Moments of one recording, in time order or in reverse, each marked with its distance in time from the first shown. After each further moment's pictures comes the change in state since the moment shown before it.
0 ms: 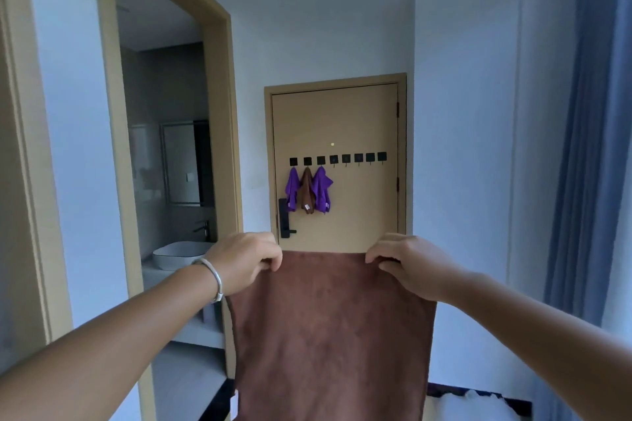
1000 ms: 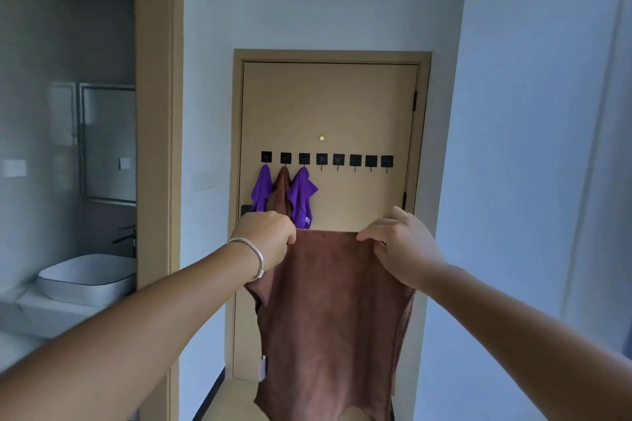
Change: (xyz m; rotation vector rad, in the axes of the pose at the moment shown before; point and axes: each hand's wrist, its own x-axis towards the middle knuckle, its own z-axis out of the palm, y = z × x) left_hand 0.412 -0.255 0.289 0.190 0.040 -0.212; right_hand 0.363 0.322 0.207 -0.285 0.239 0.086
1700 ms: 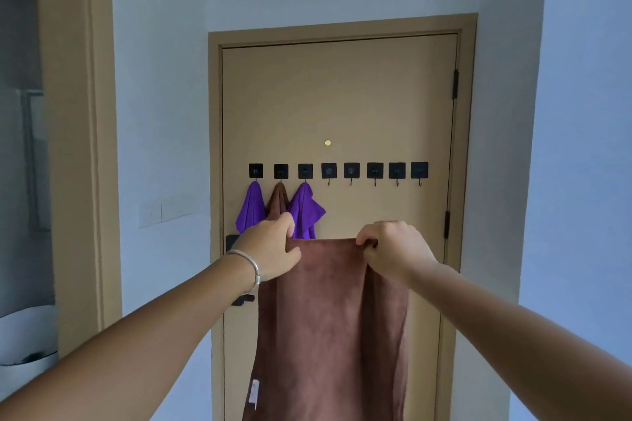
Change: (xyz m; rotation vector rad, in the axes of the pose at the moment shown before) left_hand 0.291 -0.079 0.237 -0.397 0.039 -0.086; right_hand 0.222 0.194 0.281 0.124 -0.111 0.214
